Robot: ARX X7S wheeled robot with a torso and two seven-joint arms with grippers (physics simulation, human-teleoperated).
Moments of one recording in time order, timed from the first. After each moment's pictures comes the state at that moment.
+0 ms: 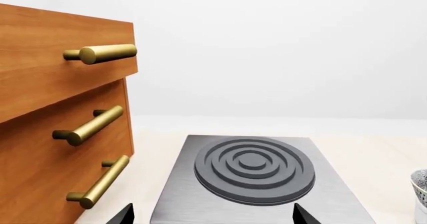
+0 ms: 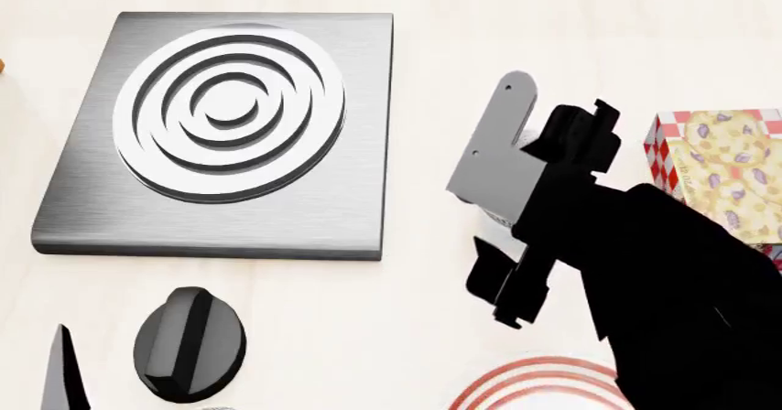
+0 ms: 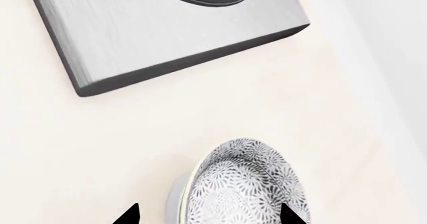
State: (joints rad) left arm 0.19 -0.32 0.17 0.73 -0.18 -0.16 -0.41; right arm 1.18 0.56 -0.96 0.32 0.08 0.56 -0.55
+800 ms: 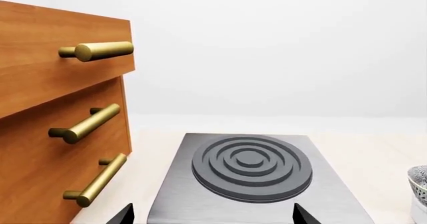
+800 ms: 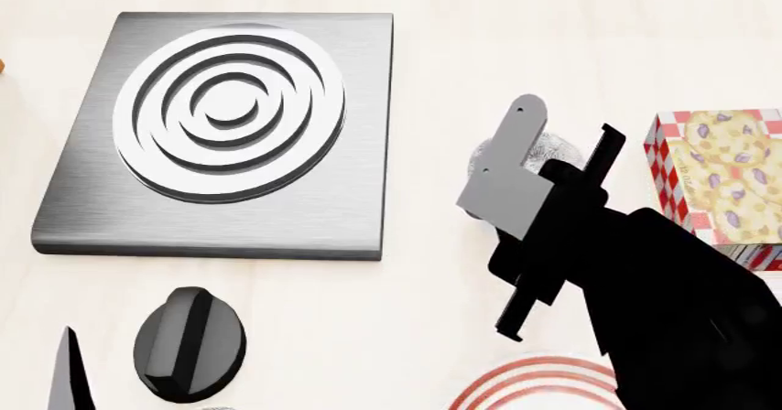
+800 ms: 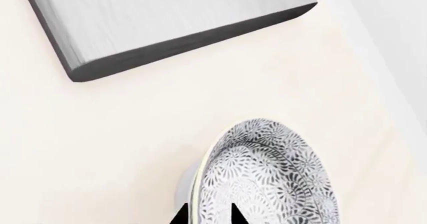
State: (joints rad) left arm 0.18 -0.33 0.19 0.72 -0.18 -0.16 -0.43; right arm 1.14 0.54 -0.94 0.41 0.09 0.49 -0.50
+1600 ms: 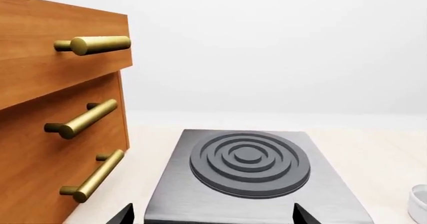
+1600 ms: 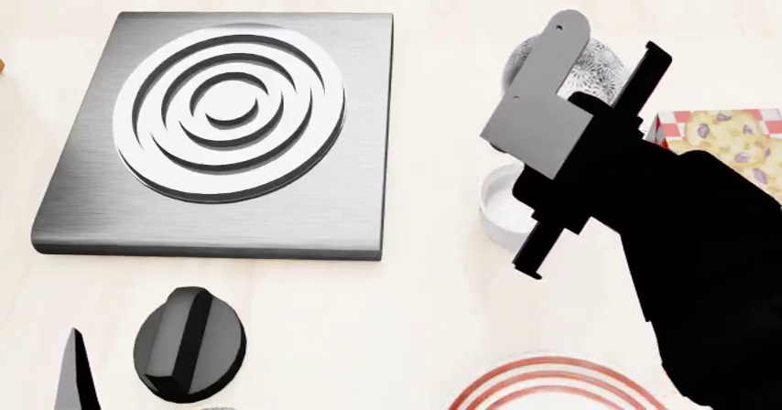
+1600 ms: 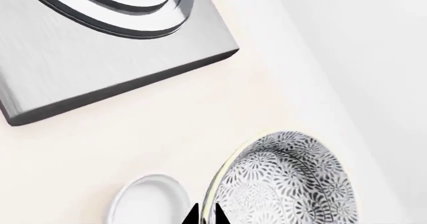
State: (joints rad) left arm 0.18 -0.34 0.20 0.71 -0.19 -0.16 -0.44; right arm 1.21 0.62 -0.88 0.24 0.11 0.54 -0.48
